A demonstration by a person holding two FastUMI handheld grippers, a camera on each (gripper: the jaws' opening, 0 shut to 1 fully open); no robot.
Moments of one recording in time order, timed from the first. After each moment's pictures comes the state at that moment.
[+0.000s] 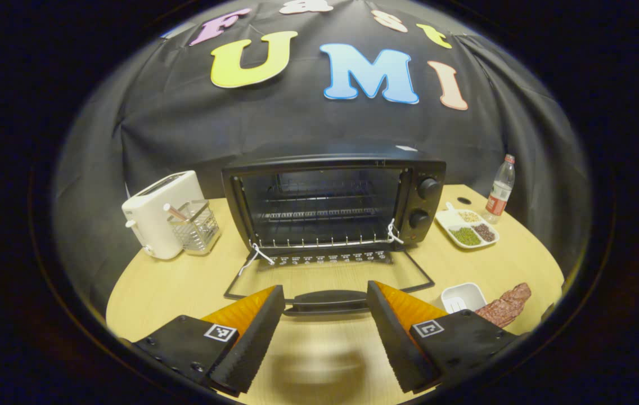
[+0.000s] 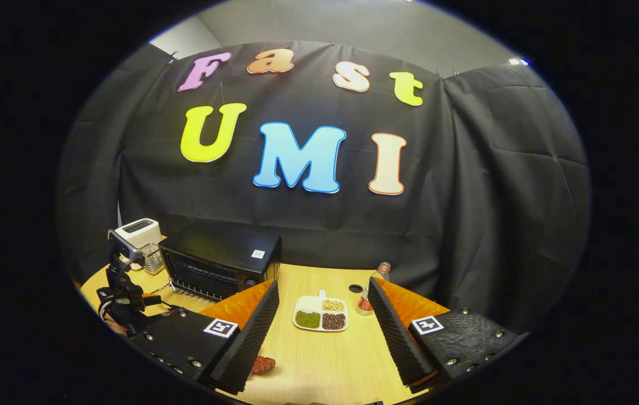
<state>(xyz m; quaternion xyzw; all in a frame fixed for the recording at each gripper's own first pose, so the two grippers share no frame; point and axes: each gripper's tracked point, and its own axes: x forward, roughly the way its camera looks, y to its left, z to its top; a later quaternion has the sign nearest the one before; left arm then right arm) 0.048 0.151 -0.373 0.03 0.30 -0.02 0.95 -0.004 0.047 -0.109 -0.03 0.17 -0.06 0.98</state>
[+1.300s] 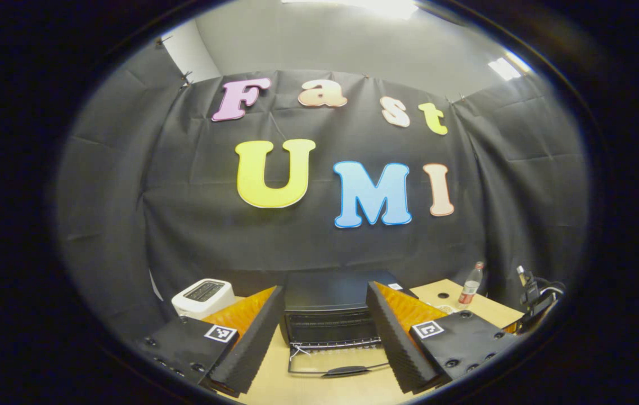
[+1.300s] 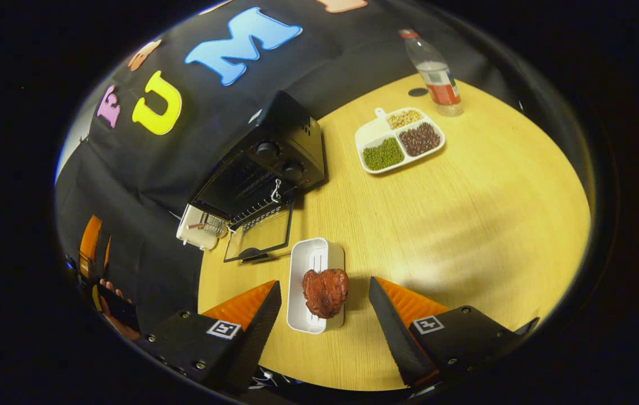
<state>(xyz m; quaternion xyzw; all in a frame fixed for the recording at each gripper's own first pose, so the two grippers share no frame) 0.031 0.202 -0.108 0.01 0.07 -0.04 1.00 -0.039 0.131 -0.355 0.36 0.47 0.09 0.80</state>
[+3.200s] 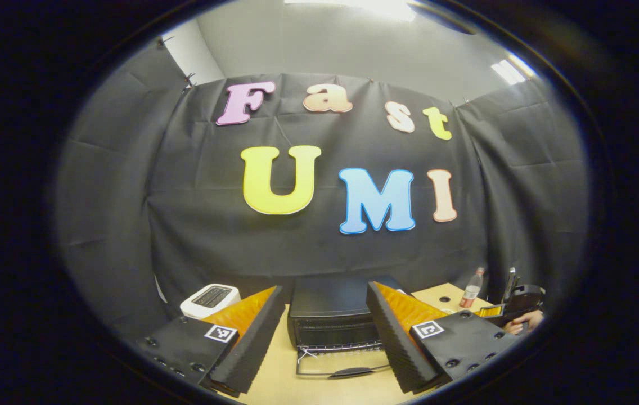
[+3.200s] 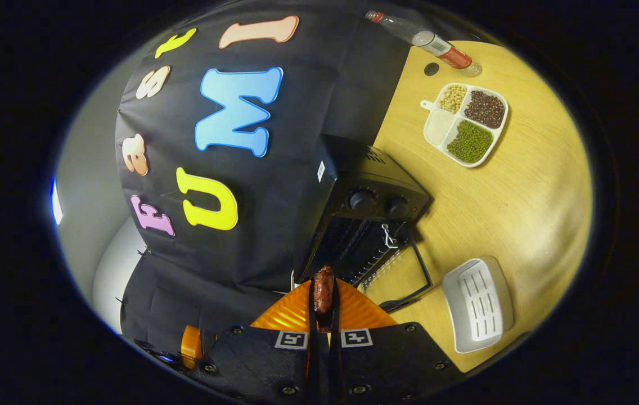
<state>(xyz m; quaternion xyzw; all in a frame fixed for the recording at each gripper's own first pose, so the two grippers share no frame) 0.025 0.229 -0.085 0.01 0.06 -0.04 1.00 0.081 0.217 -0.237 0.62 0.29 0.12 0.72</state>
